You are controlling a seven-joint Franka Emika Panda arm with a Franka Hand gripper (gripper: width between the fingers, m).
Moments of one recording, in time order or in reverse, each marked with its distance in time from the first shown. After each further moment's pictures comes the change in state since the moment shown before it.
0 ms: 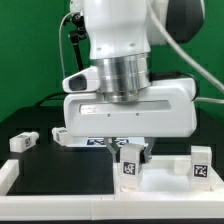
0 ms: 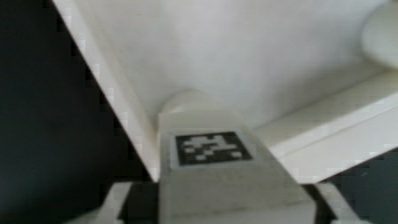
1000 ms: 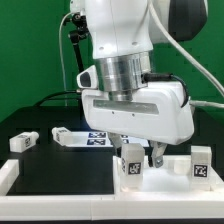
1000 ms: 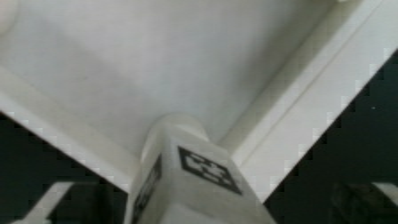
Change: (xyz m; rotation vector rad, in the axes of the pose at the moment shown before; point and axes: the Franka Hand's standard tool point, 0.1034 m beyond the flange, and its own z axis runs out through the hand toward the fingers) arm -0.002 -0.009 0.000 0.045 -0.020 0.476
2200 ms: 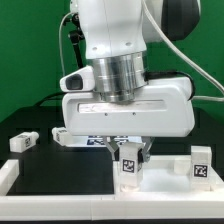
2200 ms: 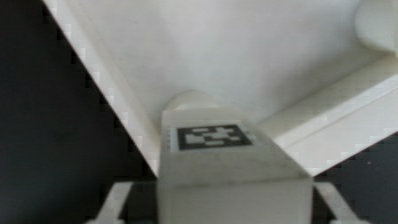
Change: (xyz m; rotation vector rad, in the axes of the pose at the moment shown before) arm 0.008 0.006 -0.003 -0.041 -0.006 -0.420
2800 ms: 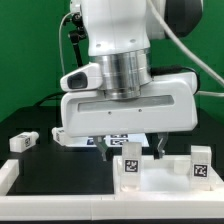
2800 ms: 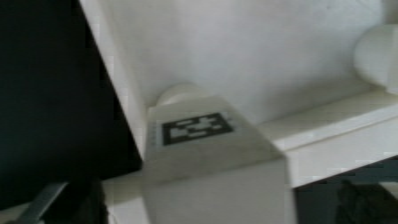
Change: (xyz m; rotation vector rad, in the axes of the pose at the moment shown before) arm 0.002 -0.001 -0.002 -0.007 0.006 -0.262
